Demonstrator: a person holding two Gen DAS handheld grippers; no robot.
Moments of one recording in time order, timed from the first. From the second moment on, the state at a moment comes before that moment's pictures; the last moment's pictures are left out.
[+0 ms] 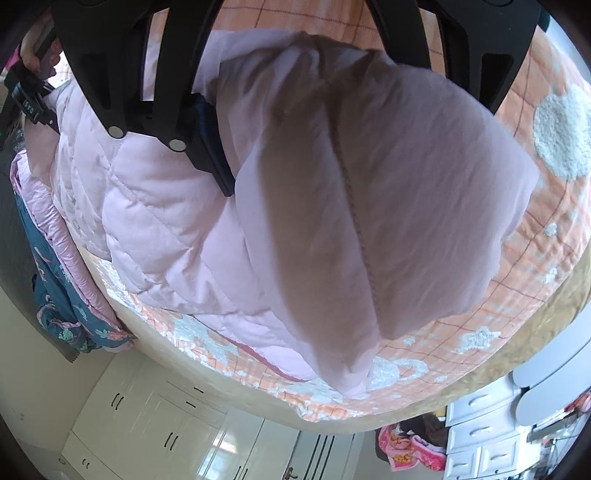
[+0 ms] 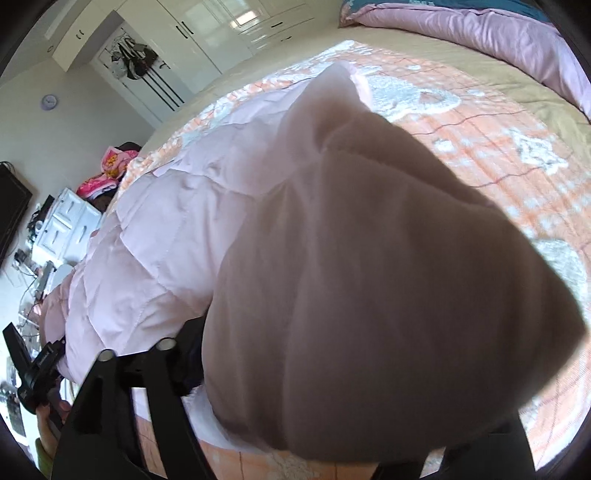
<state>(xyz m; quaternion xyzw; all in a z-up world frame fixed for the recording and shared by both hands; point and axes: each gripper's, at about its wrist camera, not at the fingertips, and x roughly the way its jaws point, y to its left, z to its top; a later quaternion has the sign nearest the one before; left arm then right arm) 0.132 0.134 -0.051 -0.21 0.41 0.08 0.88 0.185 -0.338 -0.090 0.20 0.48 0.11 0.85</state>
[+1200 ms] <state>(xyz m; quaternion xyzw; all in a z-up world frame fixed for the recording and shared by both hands) 0.006 0.080 0.052 -0.13 0.32 0.04 0.94 0.005 -0.334 0.065 0.07 0.26 0.14 0.95</state>
